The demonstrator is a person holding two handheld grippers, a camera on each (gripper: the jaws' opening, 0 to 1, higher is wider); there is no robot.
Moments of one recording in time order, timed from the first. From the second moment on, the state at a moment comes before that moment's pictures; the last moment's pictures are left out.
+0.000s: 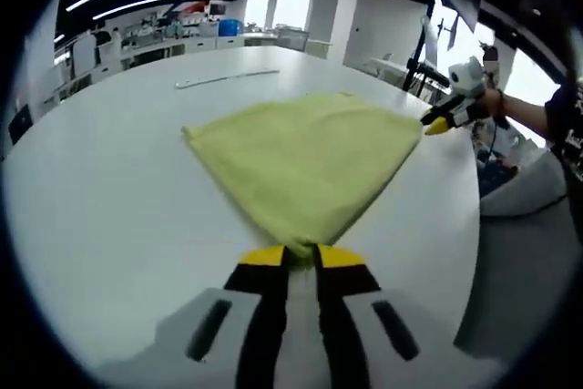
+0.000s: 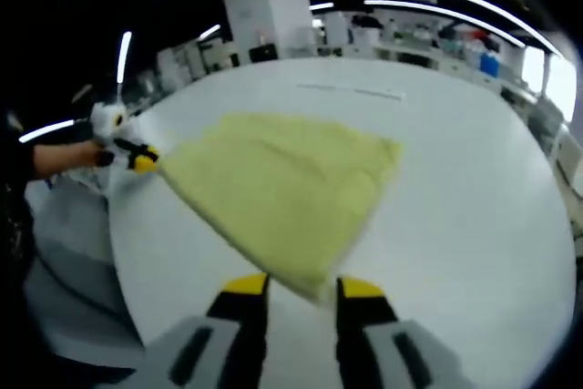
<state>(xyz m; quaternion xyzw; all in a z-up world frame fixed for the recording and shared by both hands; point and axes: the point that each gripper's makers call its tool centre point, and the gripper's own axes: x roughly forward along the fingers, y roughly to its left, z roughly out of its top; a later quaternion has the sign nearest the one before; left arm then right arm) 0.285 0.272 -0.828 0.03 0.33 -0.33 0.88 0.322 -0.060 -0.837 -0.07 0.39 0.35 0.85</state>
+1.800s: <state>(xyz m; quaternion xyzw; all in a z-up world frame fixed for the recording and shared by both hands) 0.265 0.284 -0.808 0.01 0.29 -0.31 0.90 0.310 -0.070 -0.817 -0.09 0.36 0.34 0.86</state>
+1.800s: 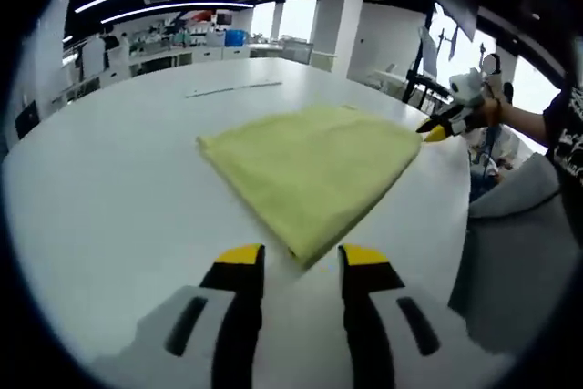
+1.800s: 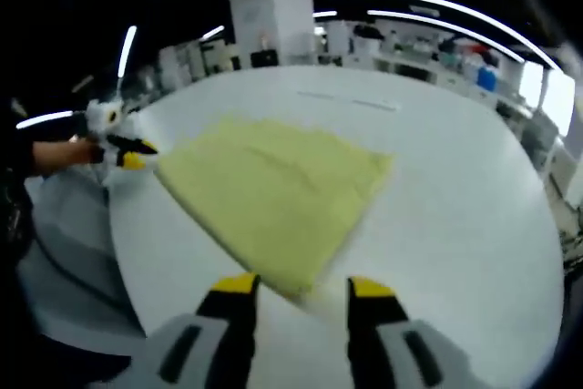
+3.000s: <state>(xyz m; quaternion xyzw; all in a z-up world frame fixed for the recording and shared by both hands) 0.263 0.305 -0.717 -0.04 0.23 -0.26 0.94 0.285 -0.057 -0.690 -0.02 0.24 0.31 0.92</state>
